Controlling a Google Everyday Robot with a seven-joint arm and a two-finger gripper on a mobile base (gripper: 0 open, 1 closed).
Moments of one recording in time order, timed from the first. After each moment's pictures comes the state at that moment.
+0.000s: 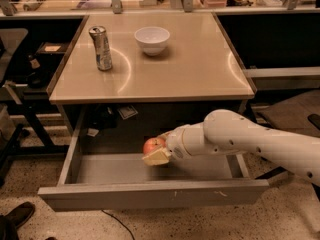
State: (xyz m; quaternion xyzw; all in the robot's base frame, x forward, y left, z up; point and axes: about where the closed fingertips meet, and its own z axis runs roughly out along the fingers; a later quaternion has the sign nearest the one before) arm 0.524 0.006 0.664 -0.44 0.80 0.25 0.33
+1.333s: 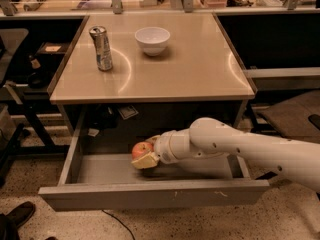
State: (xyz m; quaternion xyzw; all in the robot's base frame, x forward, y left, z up) arm 0.539 0.053 0.624 -0.47 0.76 0.28 0.34
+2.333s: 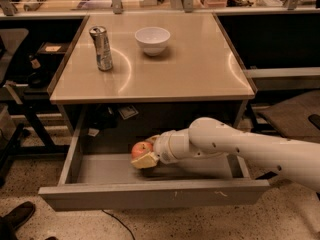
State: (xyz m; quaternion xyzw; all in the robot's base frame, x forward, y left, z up) arm 0.539 0.053 0.623 -0.47 0.76 0.28 0.34
